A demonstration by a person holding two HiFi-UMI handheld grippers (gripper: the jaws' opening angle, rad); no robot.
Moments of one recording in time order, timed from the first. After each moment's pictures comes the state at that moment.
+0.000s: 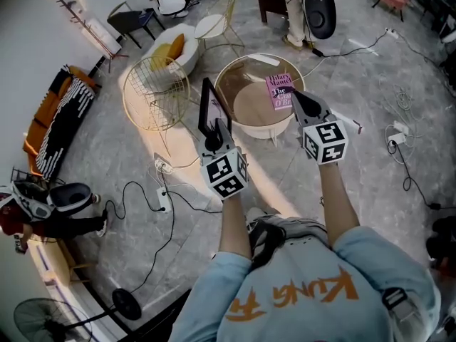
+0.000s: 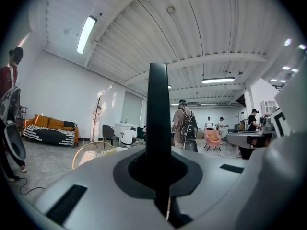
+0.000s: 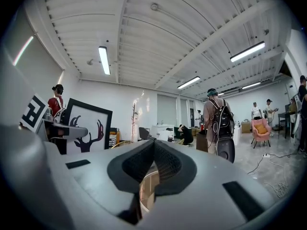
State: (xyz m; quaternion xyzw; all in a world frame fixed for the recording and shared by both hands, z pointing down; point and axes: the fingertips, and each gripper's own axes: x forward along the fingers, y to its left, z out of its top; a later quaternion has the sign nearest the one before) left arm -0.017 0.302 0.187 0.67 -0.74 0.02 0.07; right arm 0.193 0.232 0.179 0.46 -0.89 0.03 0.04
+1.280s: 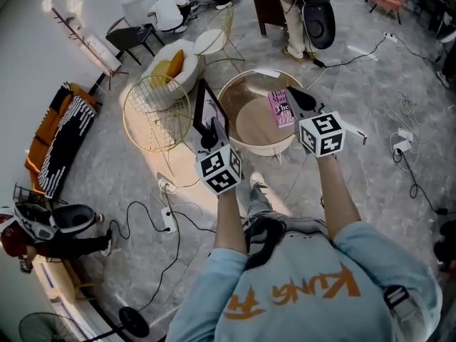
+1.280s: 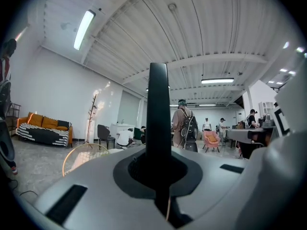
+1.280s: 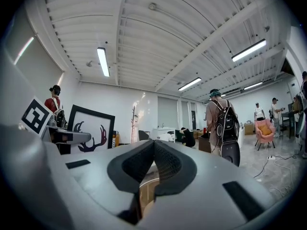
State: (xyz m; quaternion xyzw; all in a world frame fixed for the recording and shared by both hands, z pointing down) left arm -0.044 0.211 0.198 0.68 -0.73 0.01 0.07; right arm 0.169 0.149 0.177 0.45 -0.89 0.02 0.02
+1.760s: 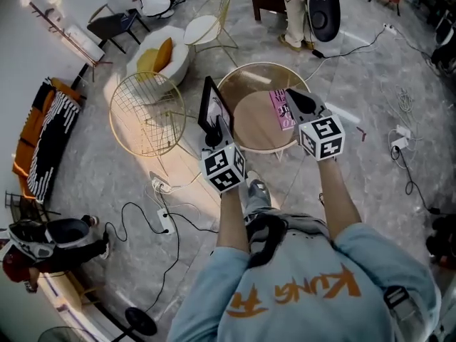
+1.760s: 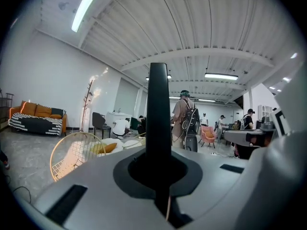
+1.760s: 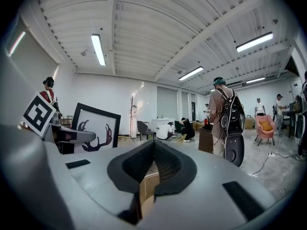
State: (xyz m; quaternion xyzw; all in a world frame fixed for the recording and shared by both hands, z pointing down) left arm -0.095 0.089 0.253 0.70 -0.70 0.02 0.13; right arm 0.101 0.041 0.227 0.46 -0.89 0.04 0.07
